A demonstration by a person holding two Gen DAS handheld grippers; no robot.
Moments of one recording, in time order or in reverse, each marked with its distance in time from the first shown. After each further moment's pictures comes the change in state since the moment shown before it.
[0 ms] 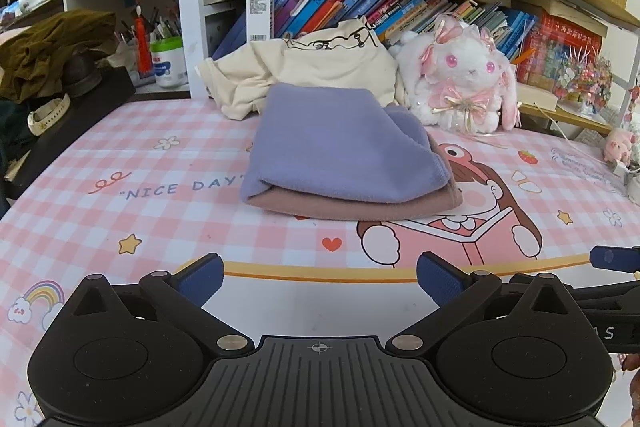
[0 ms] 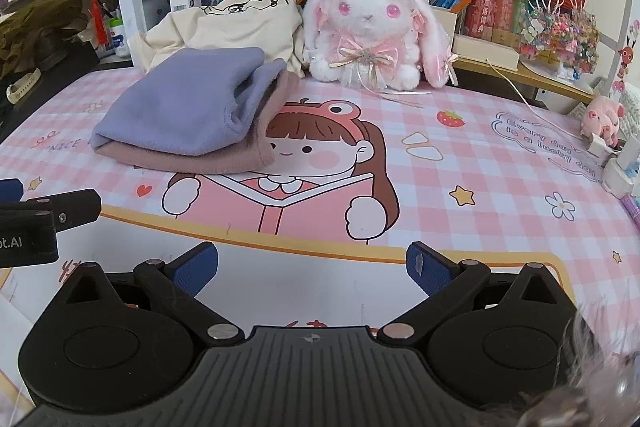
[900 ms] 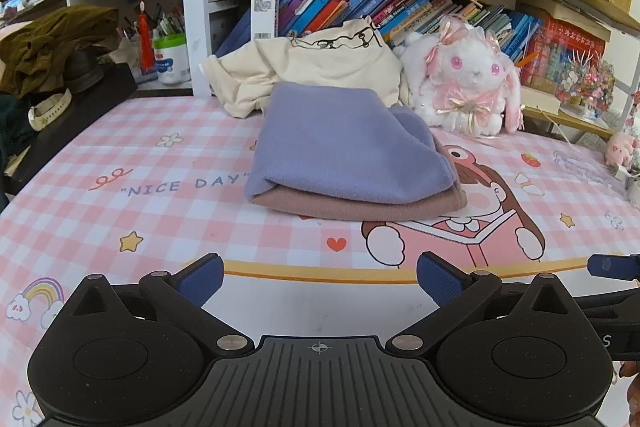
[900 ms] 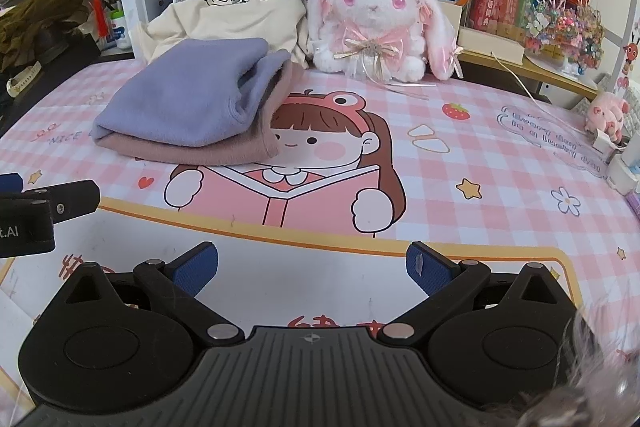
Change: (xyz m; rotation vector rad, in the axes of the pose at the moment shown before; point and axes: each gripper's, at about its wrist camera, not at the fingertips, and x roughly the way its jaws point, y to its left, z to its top) left arm 0.004 0.005 -0.001 -0.016 0.006 -0.003; right arm 0.006 0.003 -0.001 -0.001 0.027 0.003
